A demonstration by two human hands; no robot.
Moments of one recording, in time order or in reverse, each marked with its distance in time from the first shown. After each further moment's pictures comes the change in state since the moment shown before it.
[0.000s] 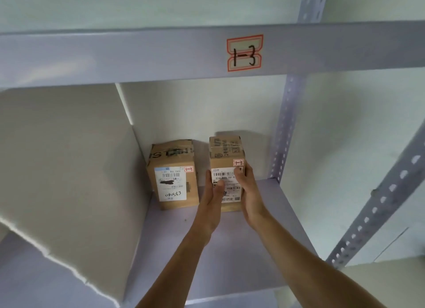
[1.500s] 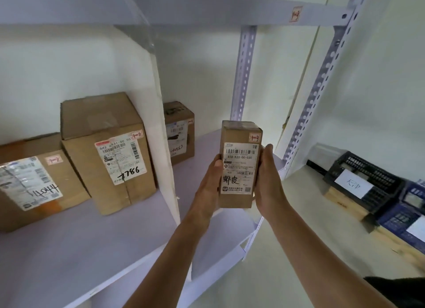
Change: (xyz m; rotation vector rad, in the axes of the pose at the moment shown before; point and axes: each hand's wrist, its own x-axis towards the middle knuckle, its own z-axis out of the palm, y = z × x) left_hand -0.160 0.059 -0.146 -0.174 -0.619 -0.175; right_hand -0.217 -0.022 0.148 -0.022 0.557 -0.073
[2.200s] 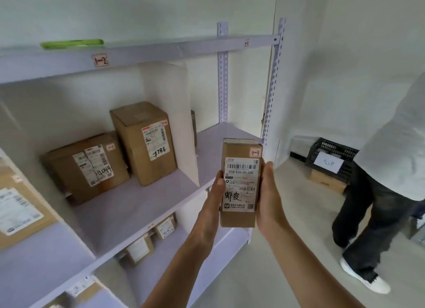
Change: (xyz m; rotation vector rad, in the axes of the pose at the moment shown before) left_hand -0.244 0.018 -0.022 0.097 -0.172 0.010; right_hand -0.258 0.001 0.059 0.167 0.126 -0.049
